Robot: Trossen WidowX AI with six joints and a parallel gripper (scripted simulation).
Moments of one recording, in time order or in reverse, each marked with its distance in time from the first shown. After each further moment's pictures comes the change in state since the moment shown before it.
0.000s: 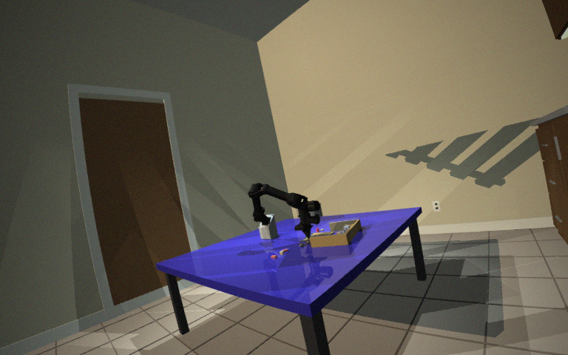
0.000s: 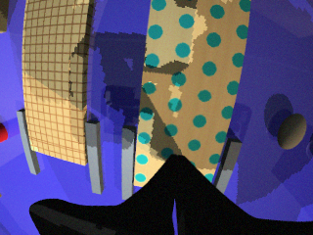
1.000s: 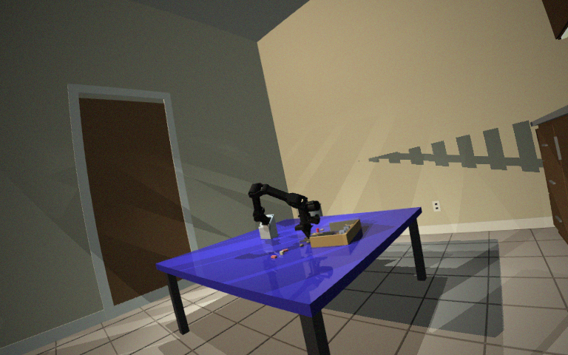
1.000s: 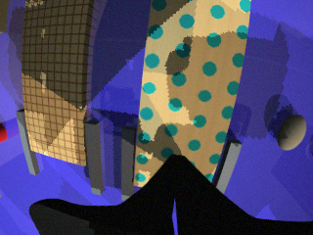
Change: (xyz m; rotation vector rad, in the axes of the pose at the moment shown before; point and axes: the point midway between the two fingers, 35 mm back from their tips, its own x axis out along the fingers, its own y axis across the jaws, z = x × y) arm 0.001 0.001 0.000 -0.004 -0.001 -0.001
